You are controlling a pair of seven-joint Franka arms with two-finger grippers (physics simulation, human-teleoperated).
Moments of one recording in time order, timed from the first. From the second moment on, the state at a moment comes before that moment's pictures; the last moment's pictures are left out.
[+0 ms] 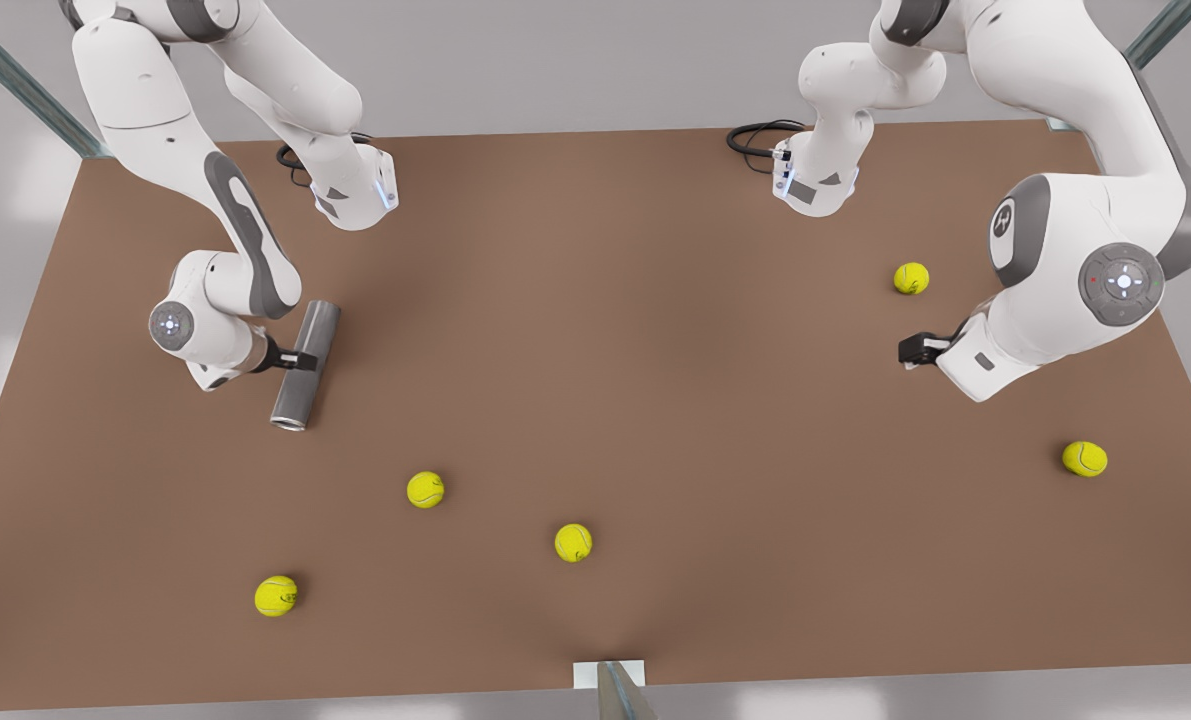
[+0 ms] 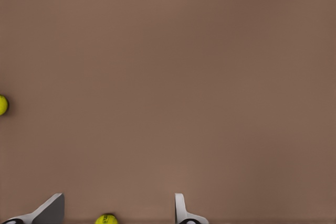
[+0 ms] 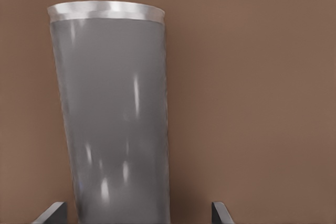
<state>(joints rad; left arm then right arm) -0.06 0.31 -0.07 -1.31 0.07 1.44 0.01 -0.46 0.20 0.29 -2.47 -0.04 2.43 0.04</state>
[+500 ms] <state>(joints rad) -0.06 0.32 -0.07 -1.31 0.07 1.44 0.01 -0.44 0.30 0.29 -2.46 -0.04 2.48 0.05</state>
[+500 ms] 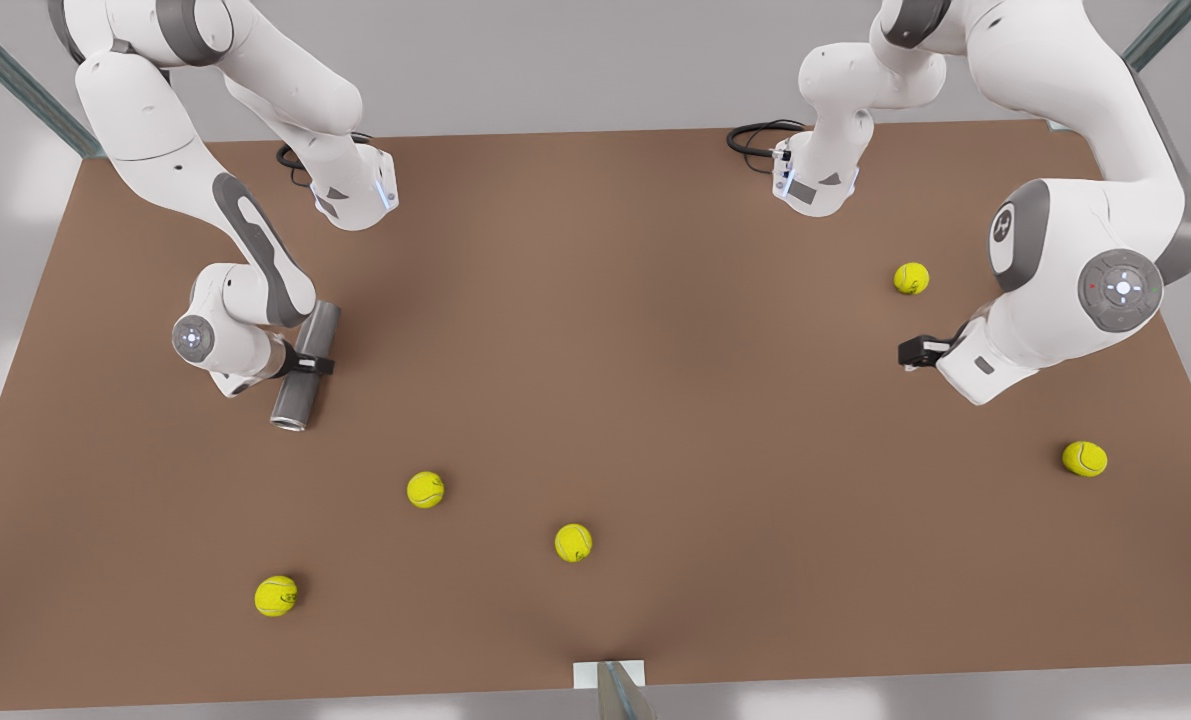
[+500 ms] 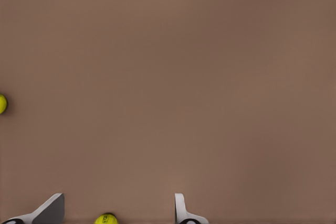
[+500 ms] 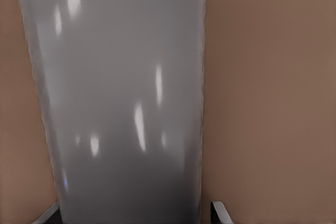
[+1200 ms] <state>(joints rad) -0.06 0.32 -0.07 -1.31 0.07 1.43 0.00 -0.44 0.31 0.29 -2.46 -0.03 2.48 0.05</state>
